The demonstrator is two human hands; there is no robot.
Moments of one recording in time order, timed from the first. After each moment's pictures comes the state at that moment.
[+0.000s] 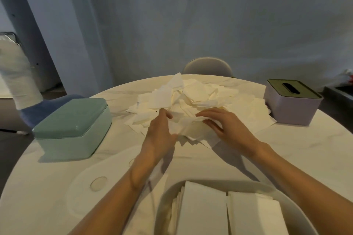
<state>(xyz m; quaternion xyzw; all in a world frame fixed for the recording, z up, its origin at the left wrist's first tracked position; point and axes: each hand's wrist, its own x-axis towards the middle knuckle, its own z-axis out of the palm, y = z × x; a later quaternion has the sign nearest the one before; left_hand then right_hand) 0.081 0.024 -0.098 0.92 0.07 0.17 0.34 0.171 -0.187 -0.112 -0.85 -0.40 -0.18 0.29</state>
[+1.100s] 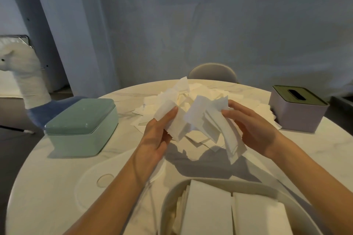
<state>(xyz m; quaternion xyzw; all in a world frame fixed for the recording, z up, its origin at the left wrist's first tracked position) 0.071 0.028 -0.095 0.49 0.07 0.14 0.86 0.131 -0.205 -0.063 -0.67 -0.24 0.16 0.69</state>
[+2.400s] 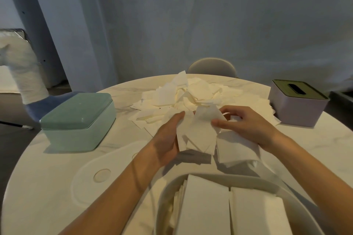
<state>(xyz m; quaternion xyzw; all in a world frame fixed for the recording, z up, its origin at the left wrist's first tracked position) 0.079 0.005 -0.109 0.56 0.04 0.00 0.83 0.136 -0.207 -0.070 -0.86 -0.25 0.02 0.45</state>
